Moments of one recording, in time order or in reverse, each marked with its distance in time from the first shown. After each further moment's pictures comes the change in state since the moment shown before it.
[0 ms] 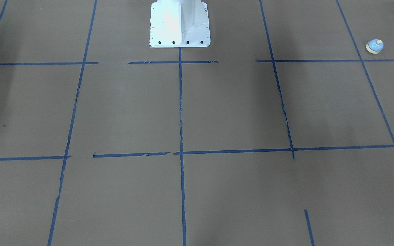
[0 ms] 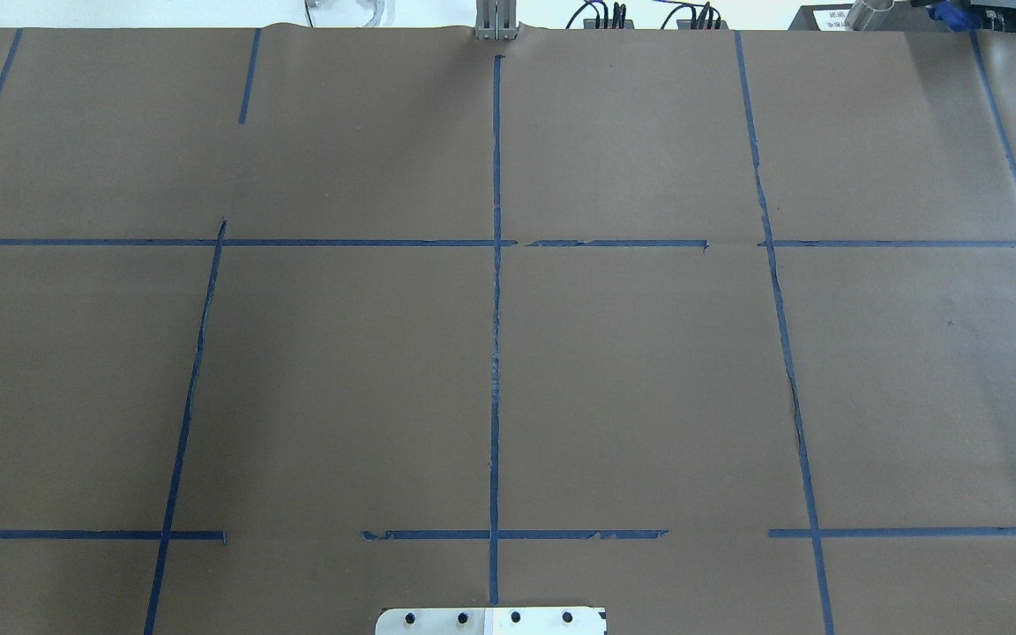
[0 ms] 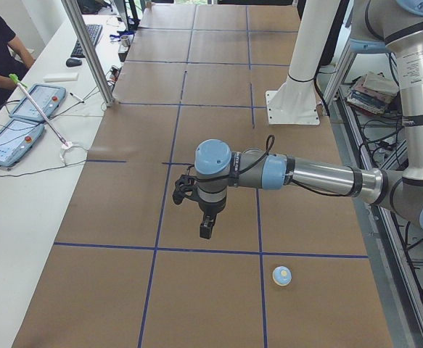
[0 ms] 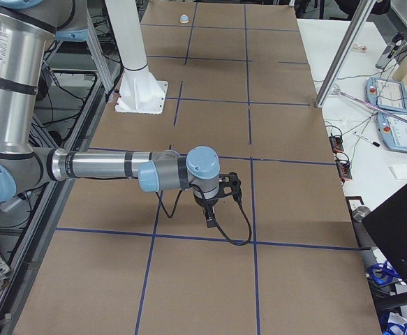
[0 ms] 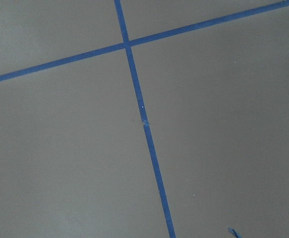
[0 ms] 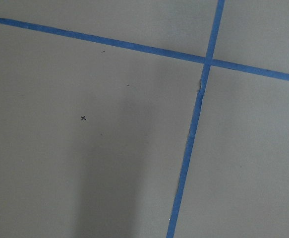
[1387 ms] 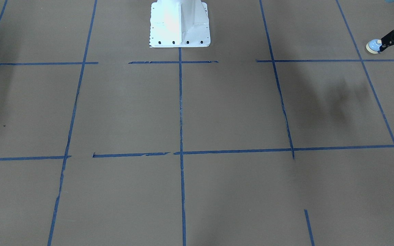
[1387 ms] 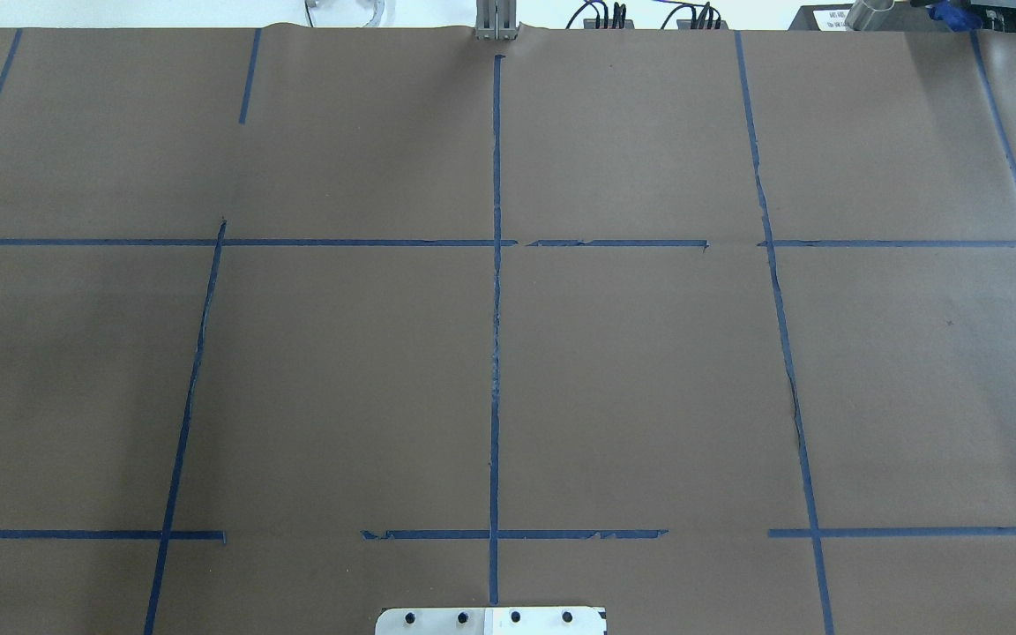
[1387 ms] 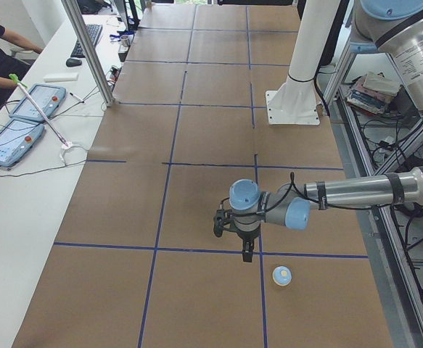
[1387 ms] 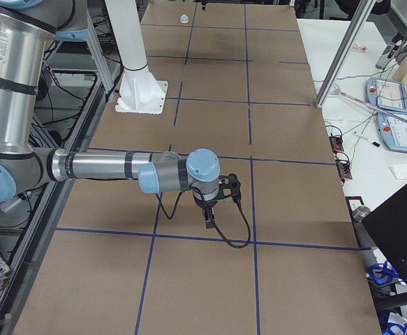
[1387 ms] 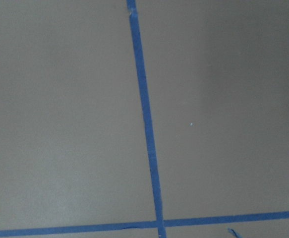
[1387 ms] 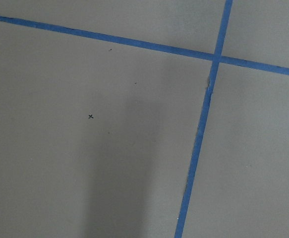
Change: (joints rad) left arm 0.297 0.259 0.174 -0.415 0.016 -0.351; right arm -0.001 -0.001 -0.007 0.001 0.033 -0.003
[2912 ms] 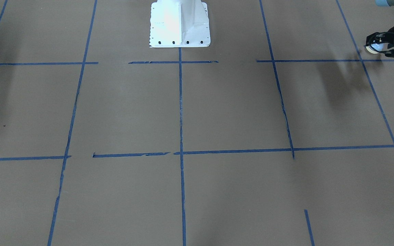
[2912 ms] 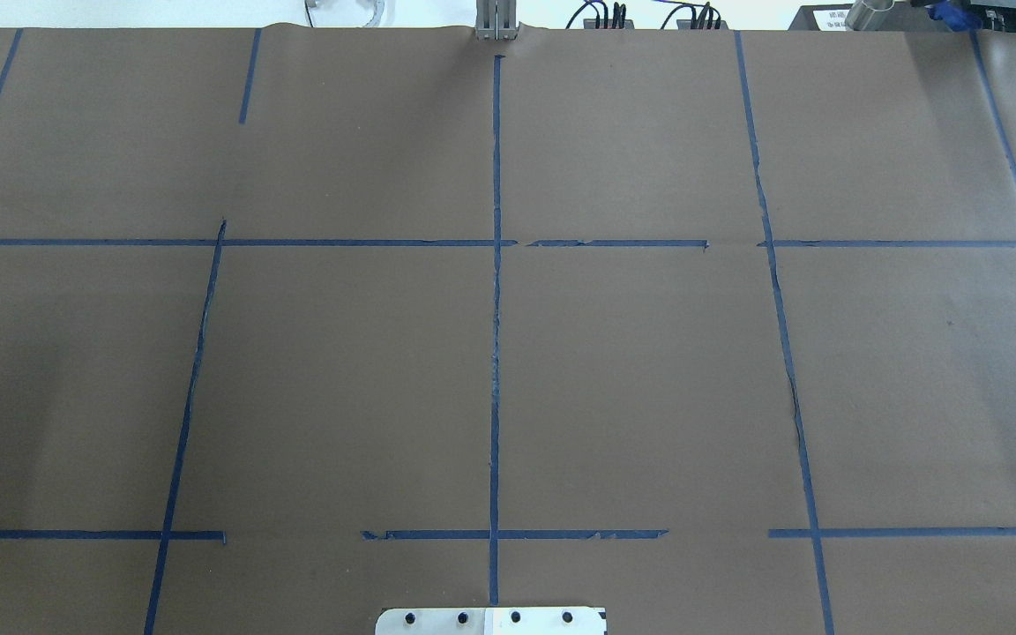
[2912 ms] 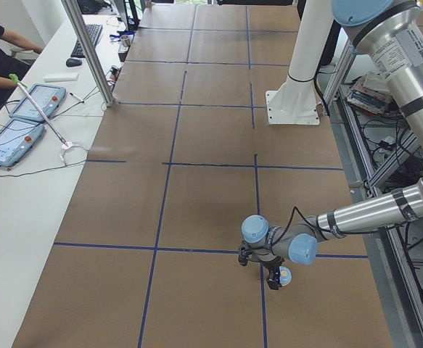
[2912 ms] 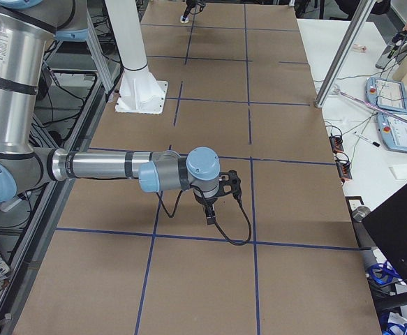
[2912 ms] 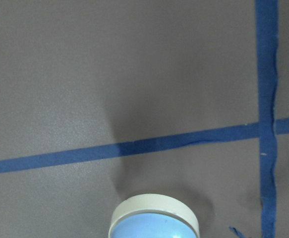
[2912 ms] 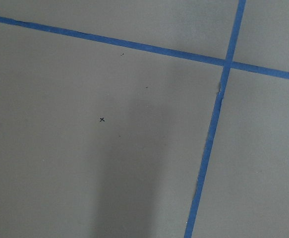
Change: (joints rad) left arm 0.299 0.013 0.237 -0.170 -0.007 -0.070; right arm 0.000 0.002 0.009 0.004 0.020 -0.004
